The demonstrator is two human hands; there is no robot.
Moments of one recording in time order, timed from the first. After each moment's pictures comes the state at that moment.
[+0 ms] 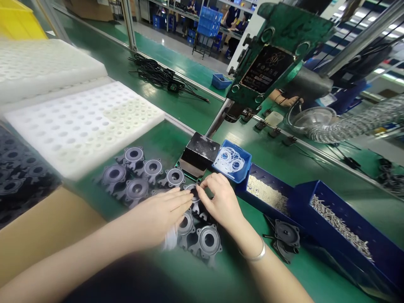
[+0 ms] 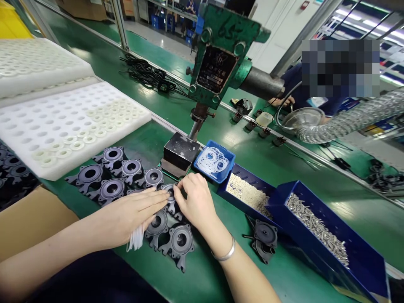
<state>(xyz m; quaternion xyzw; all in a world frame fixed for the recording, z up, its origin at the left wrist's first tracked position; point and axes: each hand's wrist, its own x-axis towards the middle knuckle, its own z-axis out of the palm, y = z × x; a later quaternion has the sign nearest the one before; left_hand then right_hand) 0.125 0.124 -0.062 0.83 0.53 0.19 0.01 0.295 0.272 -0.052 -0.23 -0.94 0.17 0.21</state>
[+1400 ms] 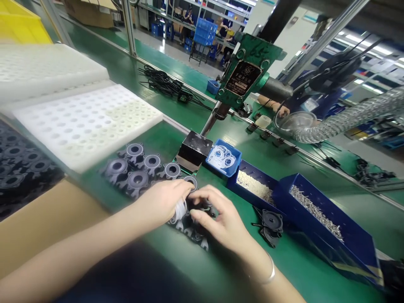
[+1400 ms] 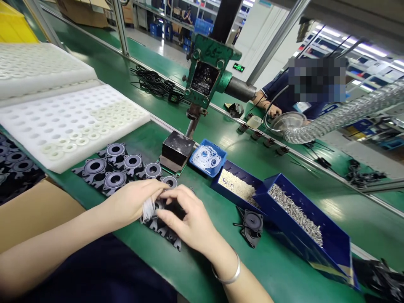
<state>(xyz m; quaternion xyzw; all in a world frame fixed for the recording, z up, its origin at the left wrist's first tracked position) 0.140 0.131 -0.028 0.73 0.60 0.29 0.13 0.329 0.221 -0.008 -0.16 -0.88 0.39 0.23</state>
